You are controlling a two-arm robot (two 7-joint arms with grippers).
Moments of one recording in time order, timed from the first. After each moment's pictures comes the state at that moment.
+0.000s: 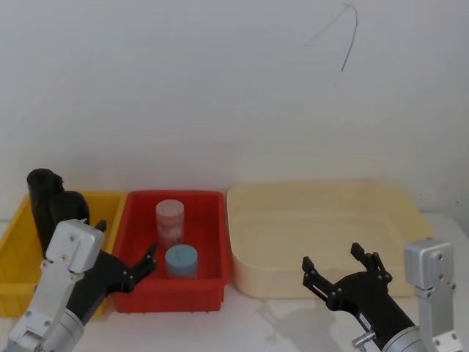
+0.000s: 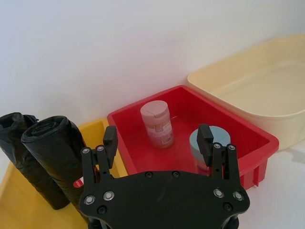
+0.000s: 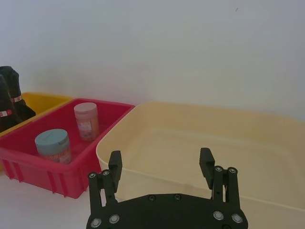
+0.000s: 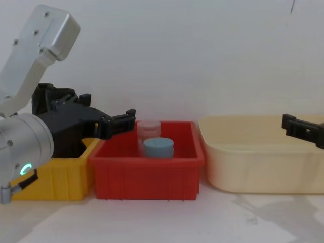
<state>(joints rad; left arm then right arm) -0.24 0.38 0.45 -1.63 -0.20 0.01 -0.01 -0.01 0.34 -0.23 -1.77 0.29 0.03 0.07</state>
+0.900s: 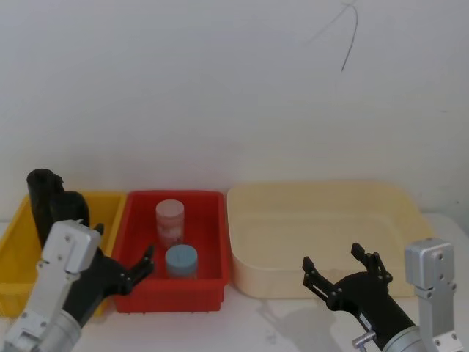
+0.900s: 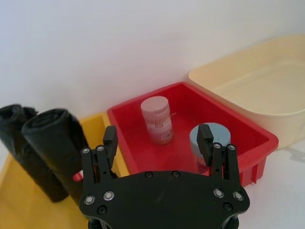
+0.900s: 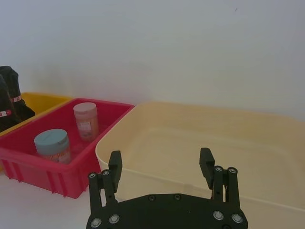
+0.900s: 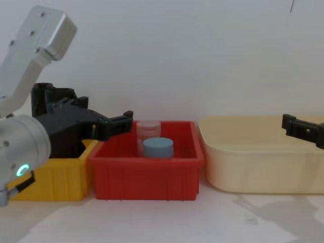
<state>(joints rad) -0.22 0.38 0.44 -1.64 -0.22 0.04 -0.01 -0.01 0.34 -0.23 -1.77 0.29 0.03 0.07</state>
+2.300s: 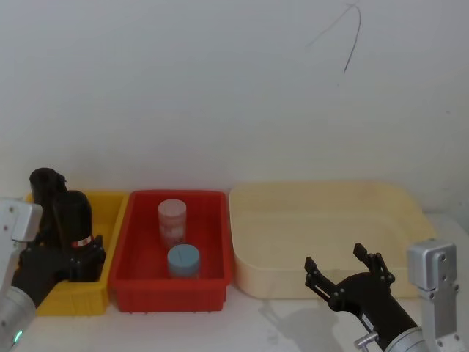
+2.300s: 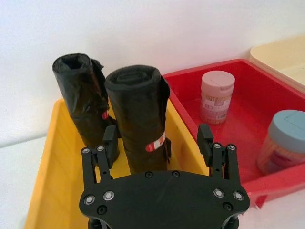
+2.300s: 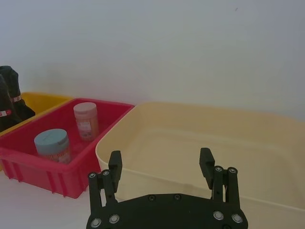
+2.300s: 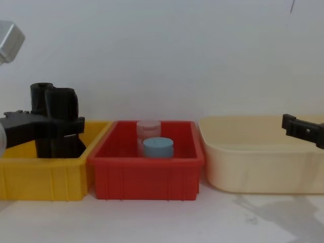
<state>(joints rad) -0.27 0.37 0.31 -1.54 -0.32 0.17 -0.05 -0.01 0.34 -0.23 -1.77 0.29 0.03 0.07</state>
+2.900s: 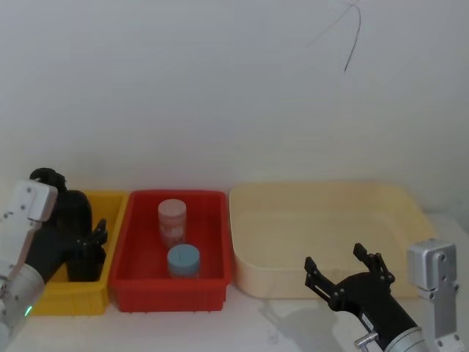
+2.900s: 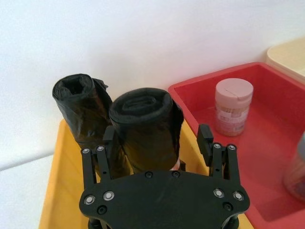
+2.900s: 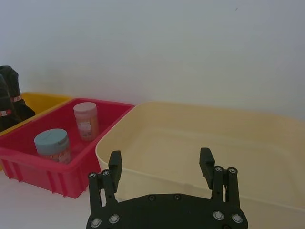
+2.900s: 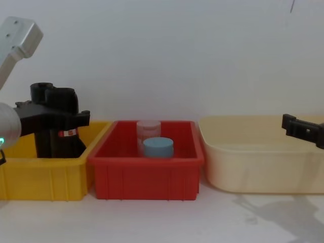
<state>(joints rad) -0.39 0.34 0.34 -1.42 -0.26 0.16 -0.06 -0.01 0.34 -0.23 -1.77 0.29 0.03 0.07</state>
